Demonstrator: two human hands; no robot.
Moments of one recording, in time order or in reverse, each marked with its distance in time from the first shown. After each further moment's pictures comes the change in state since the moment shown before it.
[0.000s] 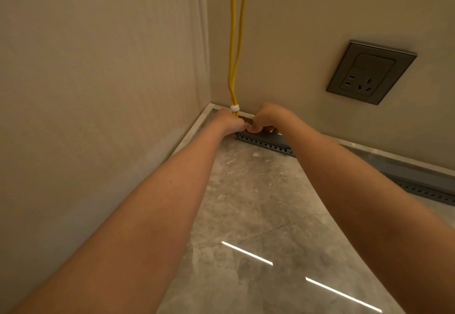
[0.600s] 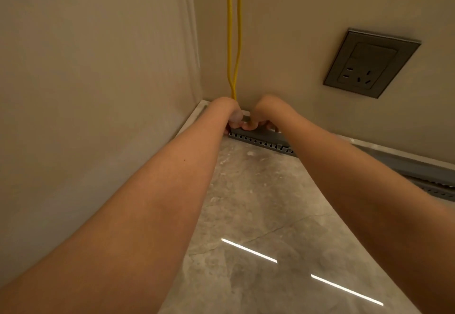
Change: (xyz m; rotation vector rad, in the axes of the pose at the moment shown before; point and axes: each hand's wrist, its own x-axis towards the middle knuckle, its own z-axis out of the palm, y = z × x) left_hand -0.004 0.029 -0.005 0.281 -0.186 -0.130; right_hand 0.018 0.008 -0.001 0.160 0.023 0.082
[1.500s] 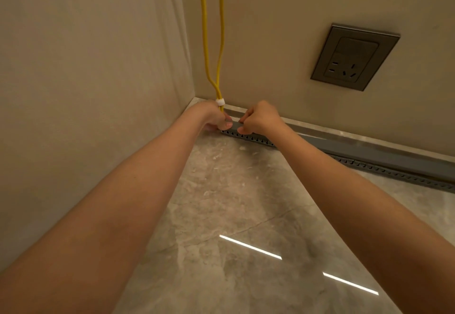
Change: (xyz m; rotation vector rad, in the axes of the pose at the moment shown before) left_hand -0.009 -0.016 -0.001 -0.020 0.050 0.126; right_hand -0.023 0.020 0.027 0.315 0.206 -0.171
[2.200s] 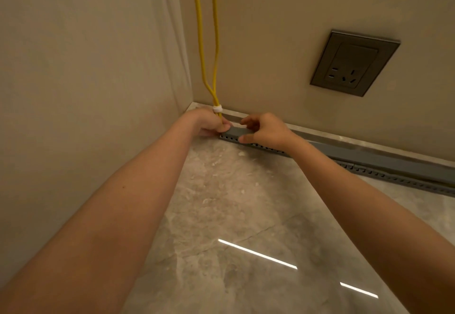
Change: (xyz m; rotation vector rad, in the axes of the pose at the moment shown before) left_hand 0.012 -0.009 0.001 -0.233 -0.061 0.035; right_hand -0.013 0.026 -0.004 0.041 -0.070 -0.213
